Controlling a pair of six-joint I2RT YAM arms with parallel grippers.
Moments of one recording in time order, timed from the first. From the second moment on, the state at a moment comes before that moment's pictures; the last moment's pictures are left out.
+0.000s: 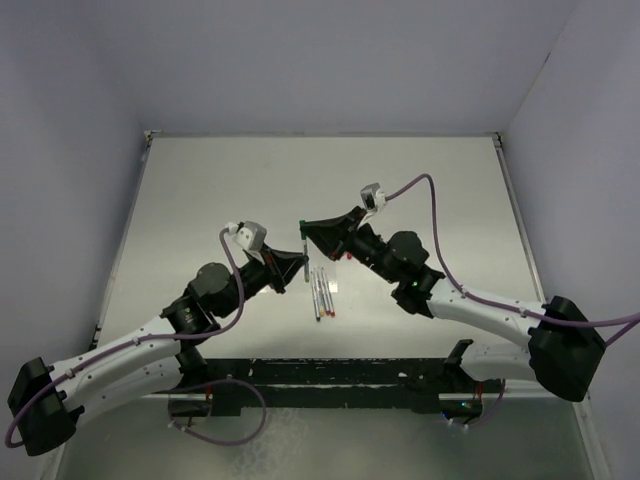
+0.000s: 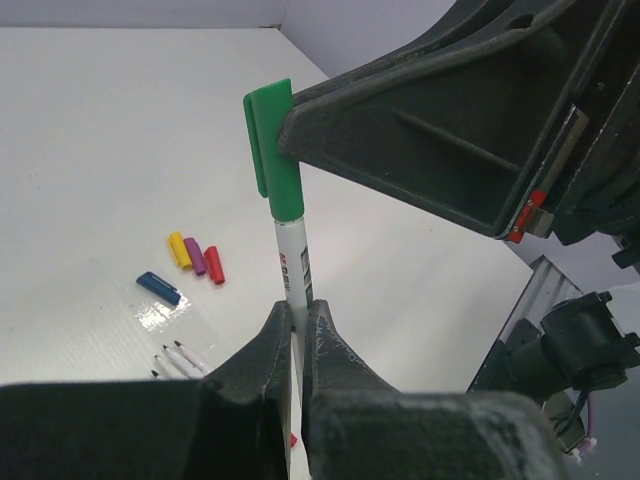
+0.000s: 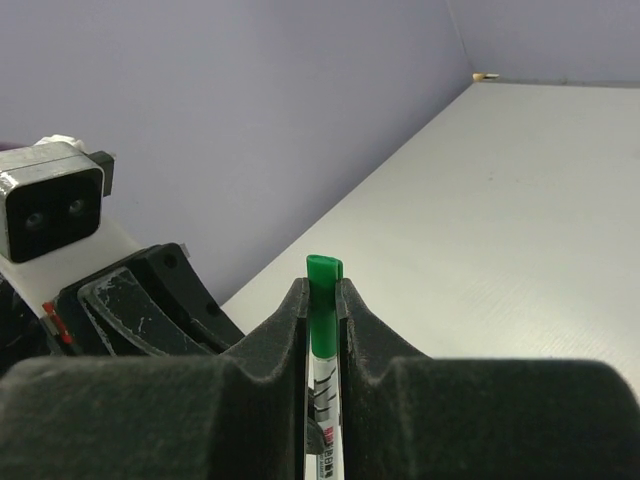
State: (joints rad) left arm -0.88 0.75 0.43 0.36 -0.07 -0.44; right arm 0.87 1.22 0.64 0.76 -0.08 0.56
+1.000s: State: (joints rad) left arm -0.88 0.70 0.48 0.10 -0.21 -0.32; right arm 0.99 1.33 0.81 0.54 0.13 0.46
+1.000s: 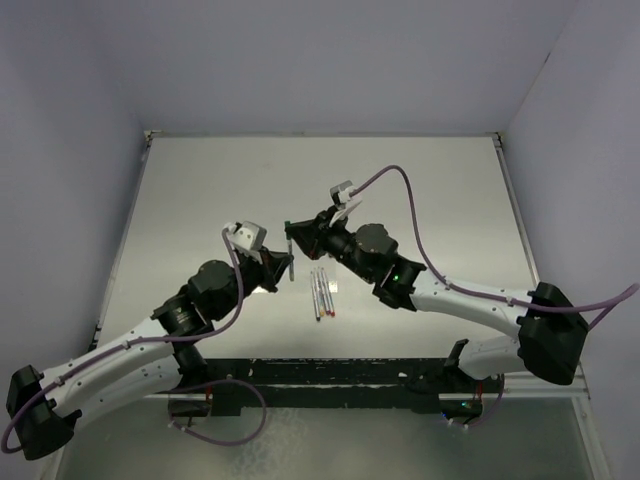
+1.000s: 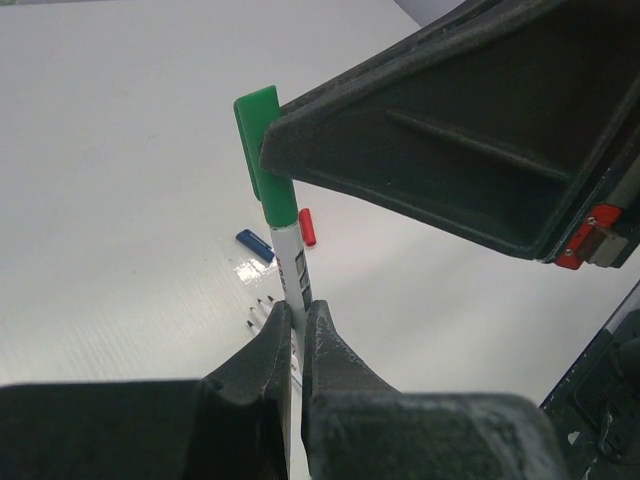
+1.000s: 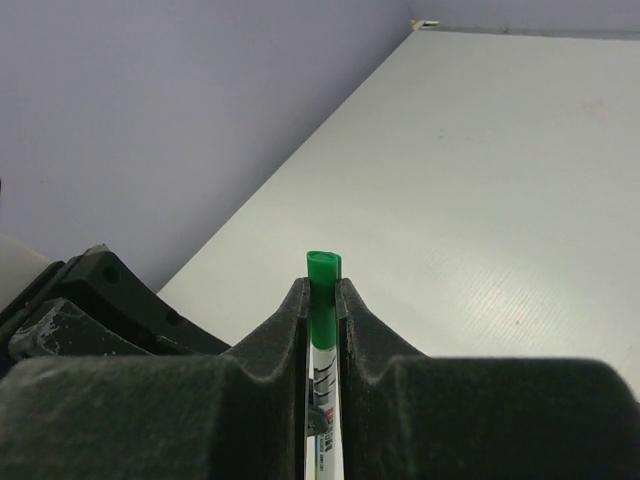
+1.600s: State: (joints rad) left arm -0.88 0.78 0.48 0.02 -0.35 -0.45; right arm 1.02 1.19 0.91 0.28 0.29 0.29
